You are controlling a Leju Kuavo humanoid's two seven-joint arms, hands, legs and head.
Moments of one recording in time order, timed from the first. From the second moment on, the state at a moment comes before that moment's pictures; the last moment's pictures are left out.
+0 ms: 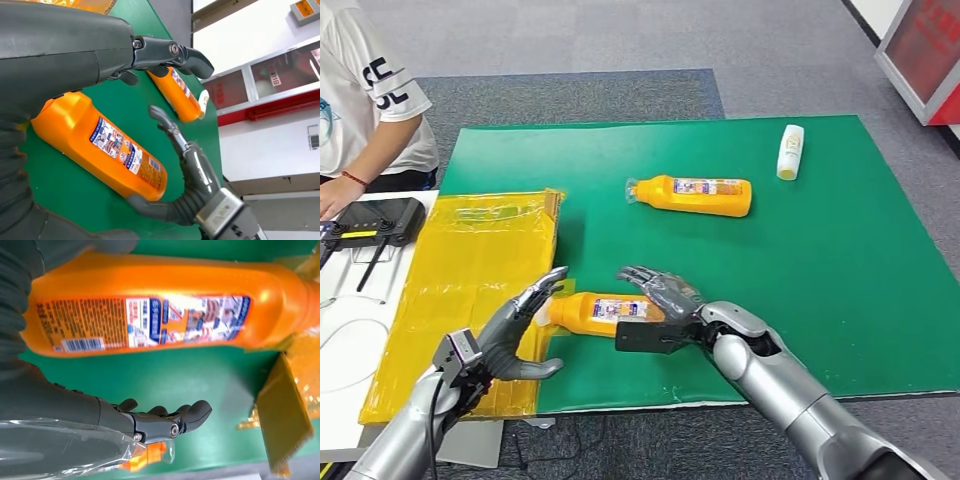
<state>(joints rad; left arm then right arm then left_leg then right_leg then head) -0.20 0.15 -0.39 -1.29 -0.17 -0.41 -0.62 -0.52 -0.05 0.71 -1.09 0.52 0.15 -0.26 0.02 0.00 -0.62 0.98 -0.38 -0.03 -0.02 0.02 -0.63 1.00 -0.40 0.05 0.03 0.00</state>
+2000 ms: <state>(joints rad) -0.18 0.16 -0.35 -1.31 -0.18 -0.43 -0.63 -0.55 -0.06 0.69 -0.91 0.27 0.25 -0.31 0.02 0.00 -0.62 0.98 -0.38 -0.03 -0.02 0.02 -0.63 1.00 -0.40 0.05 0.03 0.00</state>
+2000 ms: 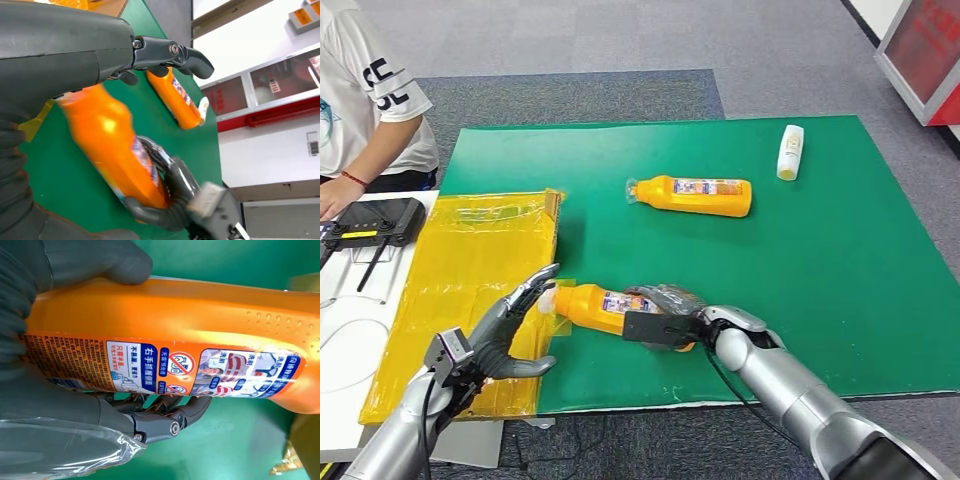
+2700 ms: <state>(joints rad) -0.13 0.17 -0.29 -1.26 0.01 -0.60 -0.65 -0.25 -0.12 0.29 -1.19 -0.08 0.42 -0.42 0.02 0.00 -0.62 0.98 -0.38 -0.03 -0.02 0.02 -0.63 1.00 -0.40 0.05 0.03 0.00</state>
